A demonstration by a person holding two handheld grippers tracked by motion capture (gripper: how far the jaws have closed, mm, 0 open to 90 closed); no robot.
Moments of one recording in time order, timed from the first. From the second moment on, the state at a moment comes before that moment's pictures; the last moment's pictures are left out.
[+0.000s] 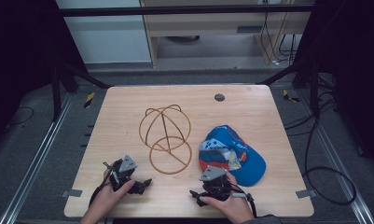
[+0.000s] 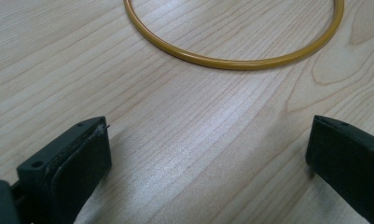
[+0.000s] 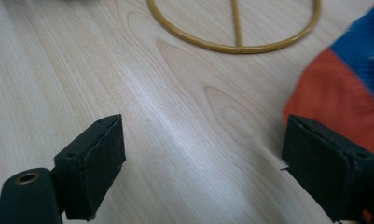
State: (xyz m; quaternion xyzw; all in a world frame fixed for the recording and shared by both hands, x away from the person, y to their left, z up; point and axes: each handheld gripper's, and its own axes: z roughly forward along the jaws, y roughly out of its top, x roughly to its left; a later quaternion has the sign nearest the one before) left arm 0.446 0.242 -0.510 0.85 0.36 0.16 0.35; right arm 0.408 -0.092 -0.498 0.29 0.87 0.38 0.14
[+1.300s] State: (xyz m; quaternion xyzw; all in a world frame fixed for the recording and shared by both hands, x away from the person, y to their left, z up) left arm 0.446 0.241 -0.510 0.85 0.36 0.16 0.35; right arm 0.480 -0.201 -0.403 0.36 0.88 0.26 0.16
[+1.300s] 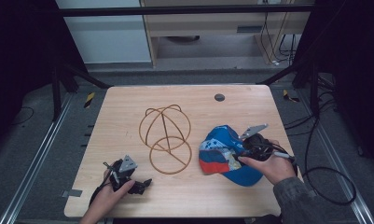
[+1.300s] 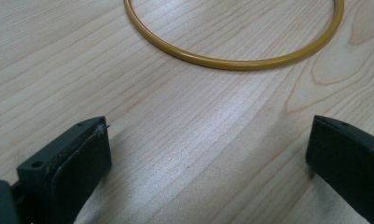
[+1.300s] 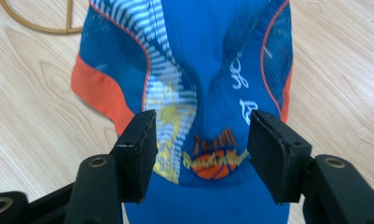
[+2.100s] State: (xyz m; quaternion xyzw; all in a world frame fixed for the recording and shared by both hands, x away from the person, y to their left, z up) left arm 0.446 0.241 -0.510 0.85 0.36 0.16 0.35; right arm 0.511 -0.187 -0.411 0.37 0.90 0.22 0.10
